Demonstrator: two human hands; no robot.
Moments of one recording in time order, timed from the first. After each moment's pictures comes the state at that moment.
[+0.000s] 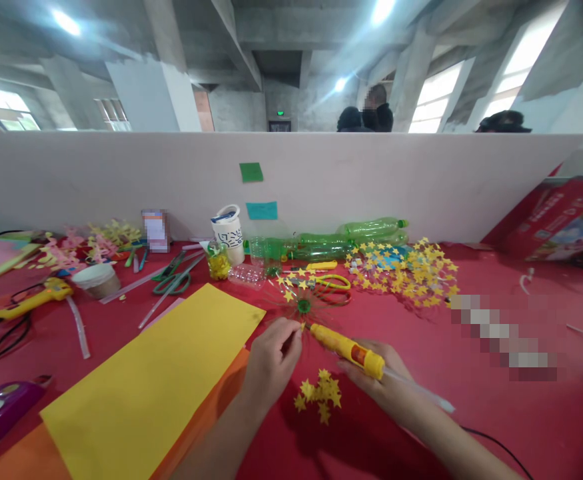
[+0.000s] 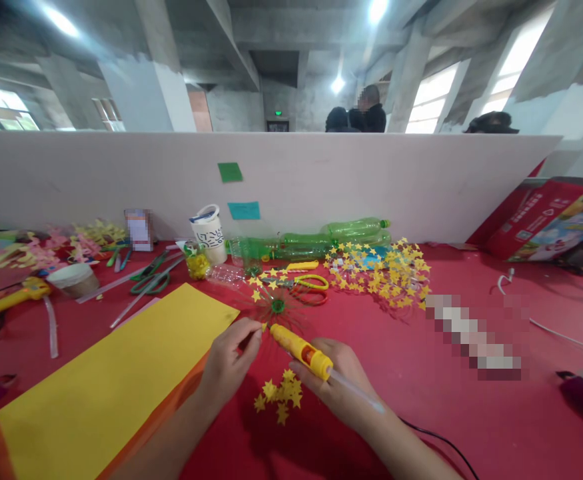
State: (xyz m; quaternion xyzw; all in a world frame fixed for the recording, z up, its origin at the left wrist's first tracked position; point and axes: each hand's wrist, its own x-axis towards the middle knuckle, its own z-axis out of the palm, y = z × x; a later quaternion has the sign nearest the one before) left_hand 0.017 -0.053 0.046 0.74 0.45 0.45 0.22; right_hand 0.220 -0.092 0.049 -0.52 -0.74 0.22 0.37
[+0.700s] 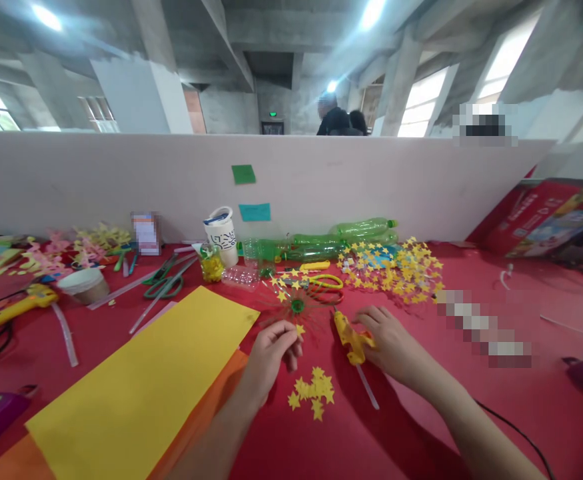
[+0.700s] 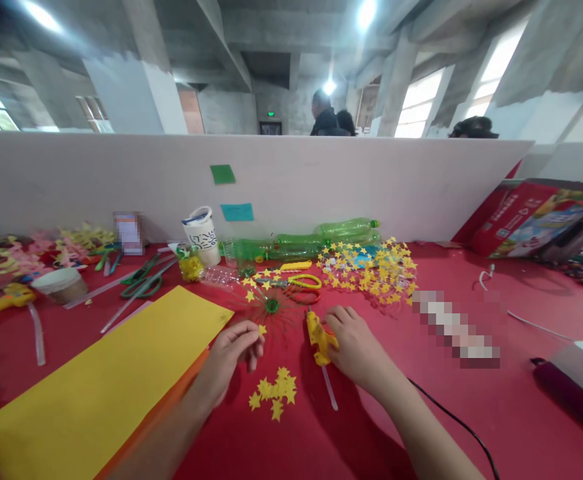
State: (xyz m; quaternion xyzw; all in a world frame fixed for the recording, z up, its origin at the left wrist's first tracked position) left_hand 0.025 -0.053 0.048 0.52 0.39 0.45 0.62; right_hand 0.262 -0.066 0.055 -0.56 -0.80 0.05 0.20
